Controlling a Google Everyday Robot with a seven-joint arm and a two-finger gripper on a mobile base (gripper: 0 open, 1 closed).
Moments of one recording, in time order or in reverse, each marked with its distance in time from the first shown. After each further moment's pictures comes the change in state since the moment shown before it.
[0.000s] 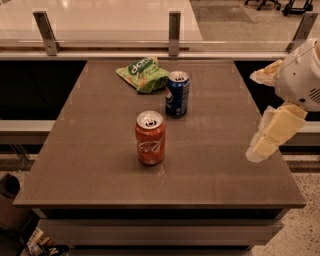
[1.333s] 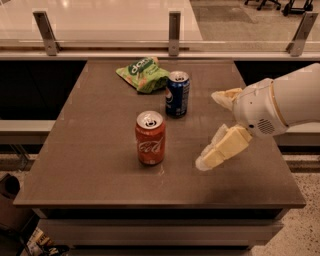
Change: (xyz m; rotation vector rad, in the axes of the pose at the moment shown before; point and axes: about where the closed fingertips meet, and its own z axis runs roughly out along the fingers) arm -0.047 0.021 0.075 -0.061 -0.339 0.101
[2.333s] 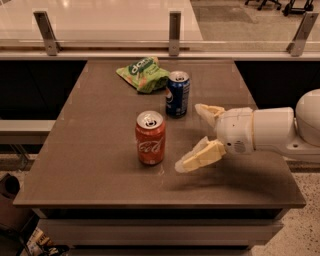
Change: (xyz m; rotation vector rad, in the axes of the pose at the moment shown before) arm 0.005 -0.008 0.063 -0.016 -0.319 0.052
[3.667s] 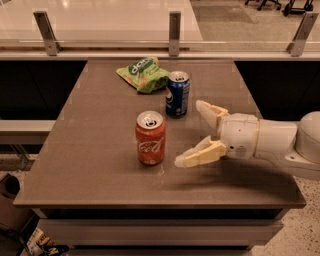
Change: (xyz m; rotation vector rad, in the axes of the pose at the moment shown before) arm -0.014 -0.005 -0.003 0.007 -0.261 0.023
